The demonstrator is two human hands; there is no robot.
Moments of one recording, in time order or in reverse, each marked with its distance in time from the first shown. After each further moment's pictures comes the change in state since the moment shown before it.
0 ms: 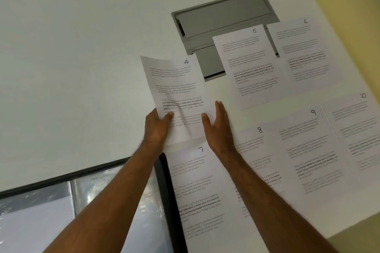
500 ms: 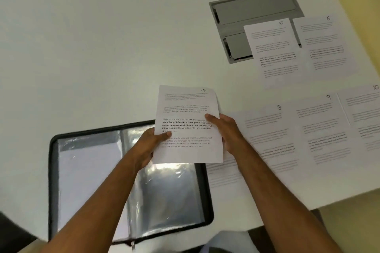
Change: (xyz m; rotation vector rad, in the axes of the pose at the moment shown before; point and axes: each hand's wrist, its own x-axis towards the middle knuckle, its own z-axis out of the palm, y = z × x) left_hand -0.114 -0.077 -0.173 -0.150 -0.270 -0.271; right_hand -0.124 -0.040 0.024 0.631 -0.350 0.441
